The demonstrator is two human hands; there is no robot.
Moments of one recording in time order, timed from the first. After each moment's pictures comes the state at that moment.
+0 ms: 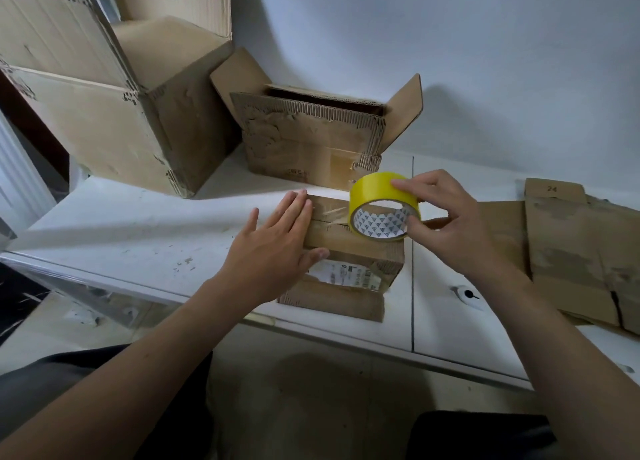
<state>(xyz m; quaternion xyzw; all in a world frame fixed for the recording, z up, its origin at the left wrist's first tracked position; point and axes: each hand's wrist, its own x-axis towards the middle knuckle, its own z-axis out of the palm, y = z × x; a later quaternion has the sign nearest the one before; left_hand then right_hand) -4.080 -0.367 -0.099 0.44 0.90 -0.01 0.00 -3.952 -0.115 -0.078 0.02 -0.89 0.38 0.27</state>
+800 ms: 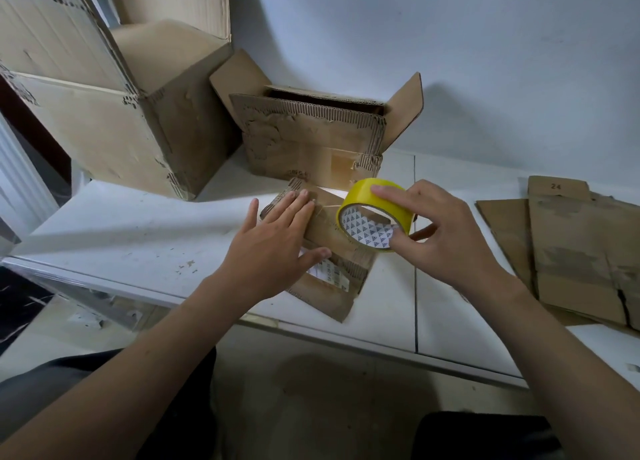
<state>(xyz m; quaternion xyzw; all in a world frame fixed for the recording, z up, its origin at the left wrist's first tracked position) -4.089 -0.367 -0.097 0.43 0.90 0.03 0.01 -3.951 -0.137 -0.074 0.00 -0.93 0.26 0.25</state>
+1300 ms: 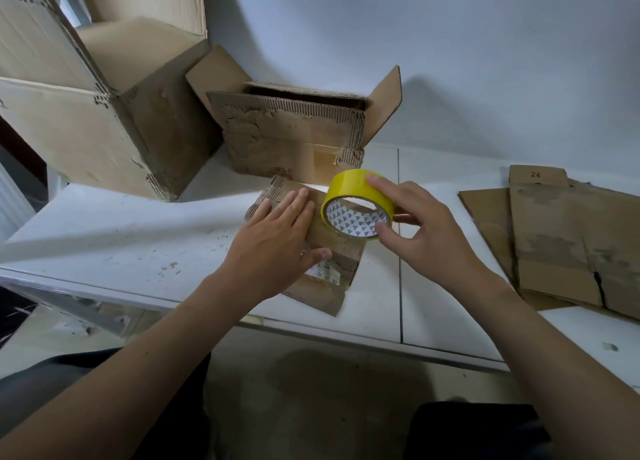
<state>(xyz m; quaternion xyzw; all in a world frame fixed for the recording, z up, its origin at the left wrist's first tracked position) -4.076 -0.344 -0.094 0.48 0.88 -0.02 0.00 -3.939 -0.133 -0.083 -0.01 -0.91 0.34 0.24</state>
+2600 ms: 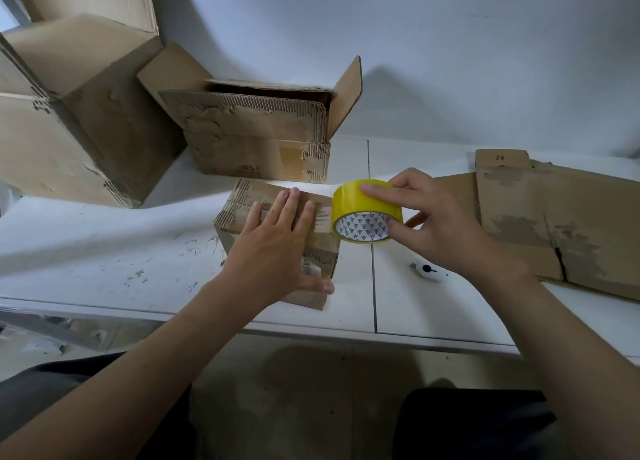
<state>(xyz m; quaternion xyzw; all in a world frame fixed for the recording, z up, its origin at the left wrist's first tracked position) -4.048 -0.314 -0.094 0.51 0.86 -0.10 0.01 -3.904 -0.083 -0.079 0.00 -0.94 0.28 0.20</state>
